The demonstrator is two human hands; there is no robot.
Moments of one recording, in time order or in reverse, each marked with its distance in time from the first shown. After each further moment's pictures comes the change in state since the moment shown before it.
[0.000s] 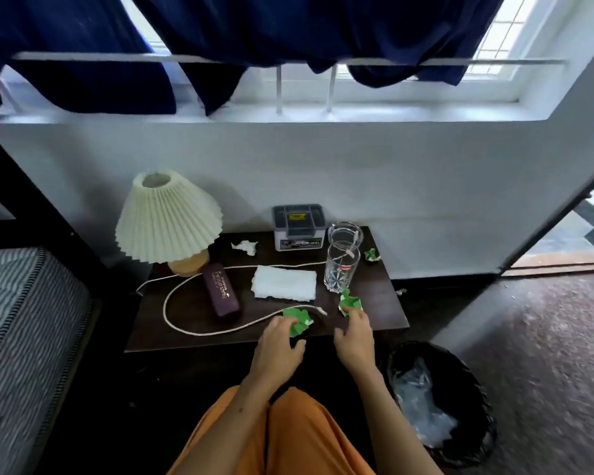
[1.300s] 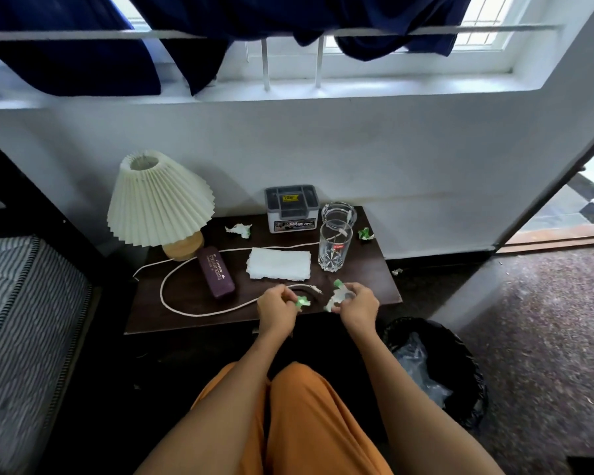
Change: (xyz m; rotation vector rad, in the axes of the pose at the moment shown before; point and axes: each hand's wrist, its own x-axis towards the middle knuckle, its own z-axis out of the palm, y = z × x) left_hand 0.023 0.018 0.008 -0.268 0.205 -0.238; right_hand 0.016 0.001 -0.009 0.304 0.102 0.237
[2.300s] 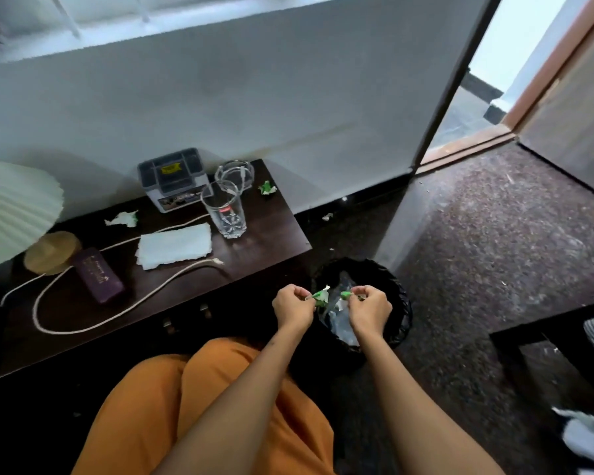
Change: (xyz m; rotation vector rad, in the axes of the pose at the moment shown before) left_hand -0.082 0.038 0.181 0.001 -0.271 -0.142; right_hand 0.002 0.148 -0.128 -0.012 0.348 0.241
